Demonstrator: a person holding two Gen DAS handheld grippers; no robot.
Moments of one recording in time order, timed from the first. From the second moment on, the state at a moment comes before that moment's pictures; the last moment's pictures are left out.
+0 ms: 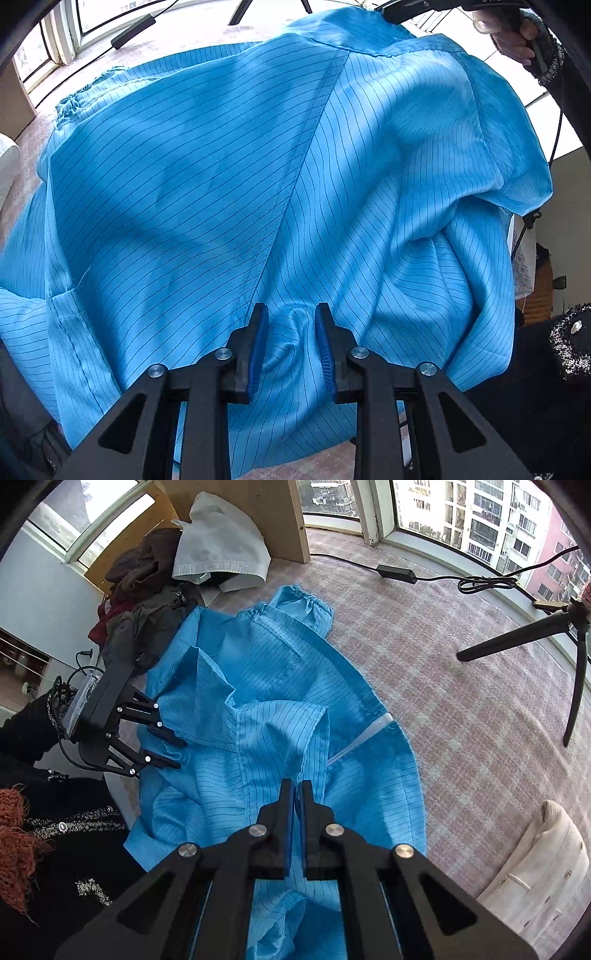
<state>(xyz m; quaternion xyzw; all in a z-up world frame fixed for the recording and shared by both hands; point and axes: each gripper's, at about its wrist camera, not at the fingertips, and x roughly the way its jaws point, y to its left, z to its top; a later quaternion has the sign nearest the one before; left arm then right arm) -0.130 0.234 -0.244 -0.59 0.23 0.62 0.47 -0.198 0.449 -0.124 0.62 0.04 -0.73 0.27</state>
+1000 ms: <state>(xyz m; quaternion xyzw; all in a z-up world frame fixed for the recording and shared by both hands) -0.144 0.216 -0.264 -0.61 0.20 0.62 0.45 -0.233 0.445 -0.209 0.68 0.08 -0.61 0.41</state>
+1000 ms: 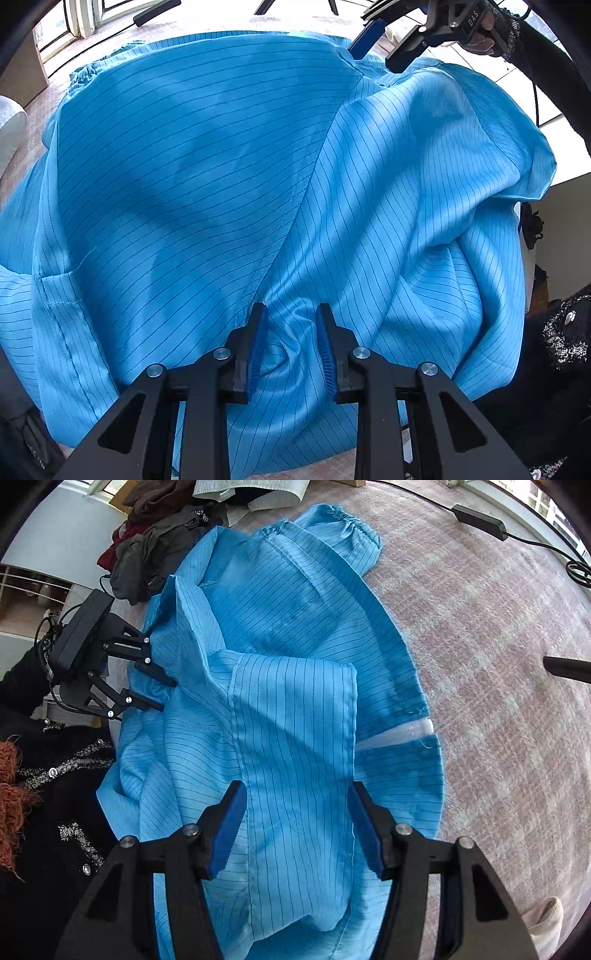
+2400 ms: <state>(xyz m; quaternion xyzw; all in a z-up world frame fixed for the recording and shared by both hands) -0.155 0.172 -0.210 -0.54 0.19 0.70 0.42 -0.175 0.418 -0.033 0.50 0.08 -0.85 0.13</state>
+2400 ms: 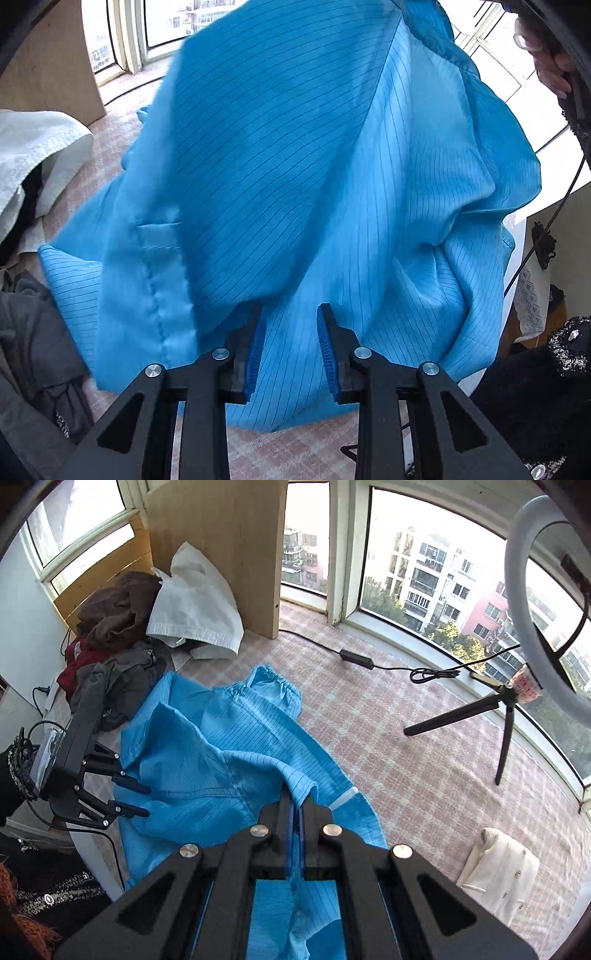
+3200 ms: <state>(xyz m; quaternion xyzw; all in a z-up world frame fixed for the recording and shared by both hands) -0.191 0.169 -0.057 -0.28 0.16 0.85 0.42 -0.151 0.253 0.371 0.32 0.18 -0.93 -0.05</state>
